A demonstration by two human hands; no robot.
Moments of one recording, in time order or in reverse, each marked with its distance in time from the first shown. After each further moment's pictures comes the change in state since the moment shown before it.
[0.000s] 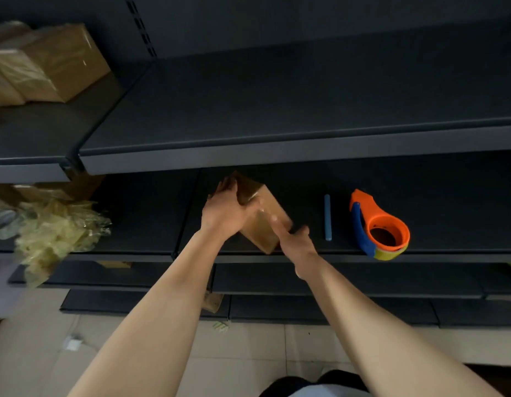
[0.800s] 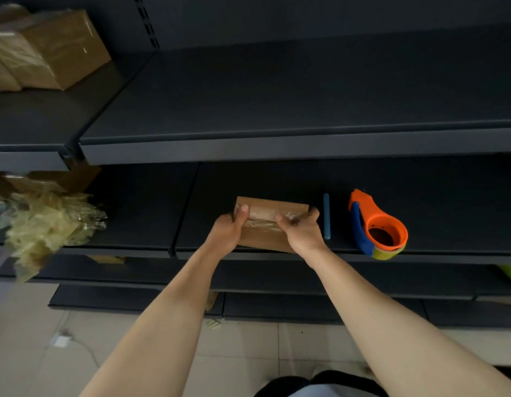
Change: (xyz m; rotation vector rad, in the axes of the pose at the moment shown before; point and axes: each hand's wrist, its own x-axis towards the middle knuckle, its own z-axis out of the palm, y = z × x) left_hand -0.014 -0.034 0.050 -0.621 -0.144 -0.220; right_hand 0.005 -0.009 -0.015 -0.179 0.112 -0.208
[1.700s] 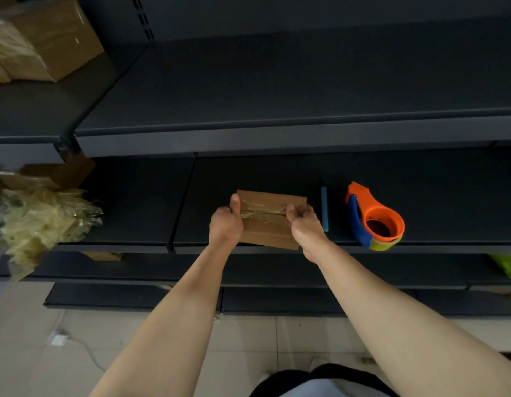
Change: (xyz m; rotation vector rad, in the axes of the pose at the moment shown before) left_hand -0.003 0.007 0.014 -0.013 0.225 -0.128; right_hand 0.009 0.013 0.004 0.131 -0.020 0.051
